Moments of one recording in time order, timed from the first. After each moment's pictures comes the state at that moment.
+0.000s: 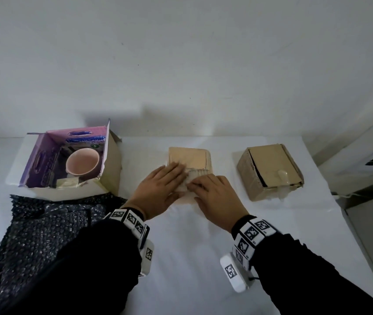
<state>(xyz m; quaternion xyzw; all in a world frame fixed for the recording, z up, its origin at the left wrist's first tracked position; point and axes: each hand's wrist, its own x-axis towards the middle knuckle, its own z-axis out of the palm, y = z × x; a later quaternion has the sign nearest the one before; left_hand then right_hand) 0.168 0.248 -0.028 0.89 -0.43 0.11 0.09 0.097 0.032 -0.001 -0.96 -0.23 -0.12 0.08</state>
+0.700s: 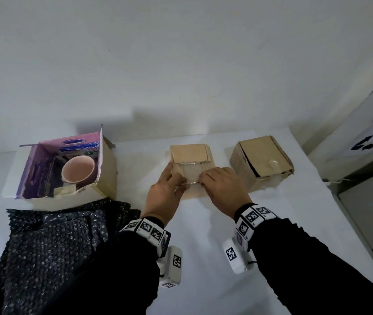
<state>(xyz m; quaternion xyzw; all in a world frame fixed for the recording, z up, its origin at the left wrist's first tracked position) 0.135 0.210 -0.018 0.91 -0.22 0.08 0.33 0.098 0.015 -0.003 -0.96 -0.19 -0.20 0.05</state>
